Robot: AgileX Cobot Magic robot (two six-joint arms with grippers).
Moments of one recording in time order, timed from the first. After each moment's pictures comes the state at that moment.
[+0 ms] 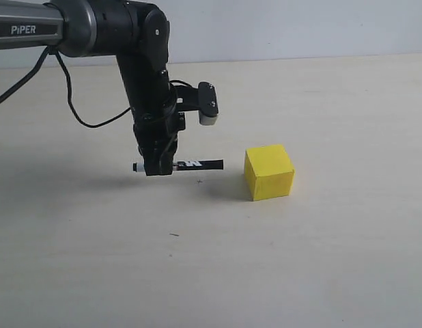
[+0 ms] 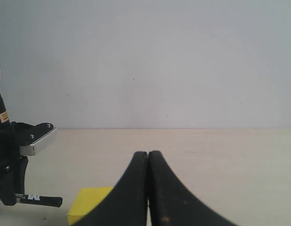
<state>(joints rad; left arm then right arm) -0.59 2.24 -1.73 -0.10 1.16 1.03 0.10 0.01 0.00 0.32 0.09 -0.23</state>
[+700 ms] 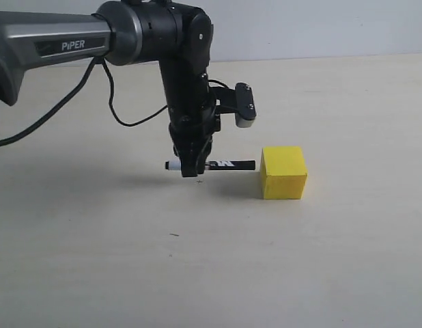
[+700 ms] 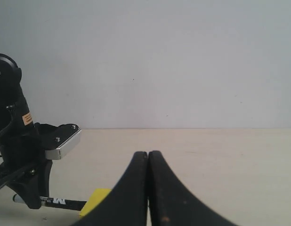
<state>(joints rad) -0.68 2.33 -1.89 -0.09 1.20 0.97 0.10 0.01 0.00 0.32 0.09 -0.23</state>
